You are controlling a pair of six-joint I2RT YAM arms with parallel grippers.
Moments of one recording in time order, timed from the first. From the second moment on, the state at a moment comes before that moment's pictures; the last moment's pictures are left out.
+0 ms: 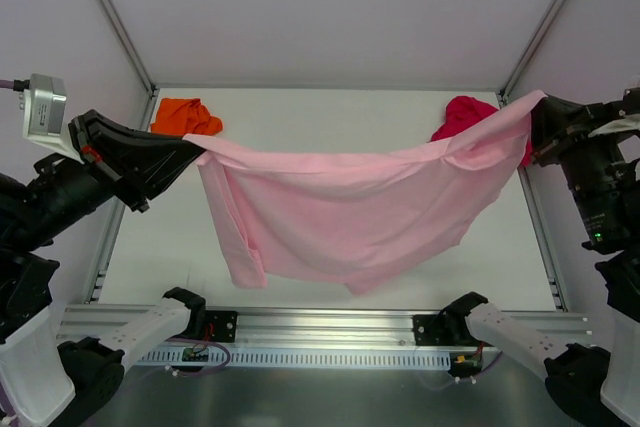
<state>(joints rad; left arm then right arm) -0.37 0.93 2.00 -0.86 0.56 -0.41 0.52 0.89 1.87 -0.76 0.31 -0.07</state>
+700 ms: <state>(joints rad) -0.37 0.87 2.12 -0.84 0.46 -0.41 0.53 0.81 1.97 -0.74 0.40 -0.12</state>
